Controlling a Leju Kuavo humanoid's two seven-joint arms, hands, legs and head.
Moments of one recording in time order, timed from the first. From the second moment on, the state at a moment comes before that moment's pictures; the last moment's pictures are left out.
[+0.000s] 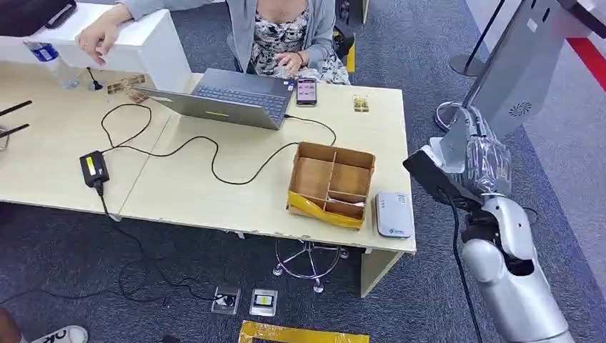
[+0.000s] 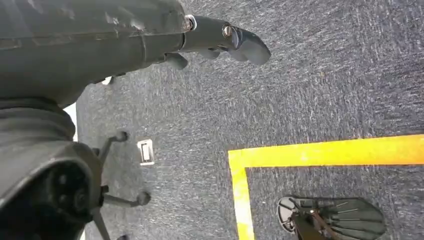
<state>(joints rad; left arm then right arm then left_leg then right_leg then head) -0.18 0.22 -1.47 -0.17 1.22 0.13 -0.06 -0.47 -0.33 0.51 -1.39 0.70 -0.04 0.05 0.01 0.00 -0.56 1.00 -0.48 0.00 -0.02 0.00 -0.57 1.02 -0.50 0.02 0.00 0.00</state>
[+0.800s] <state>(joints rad) -0.18 0.20 -1.47 -0.17 1.18 0.19 -0.06 -0.33 -0.42 0.80 -1.55 0.48 -0.40 0.09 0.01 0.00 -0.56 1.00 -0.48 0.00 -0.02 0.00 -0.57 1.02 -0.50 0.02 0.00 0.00</state>
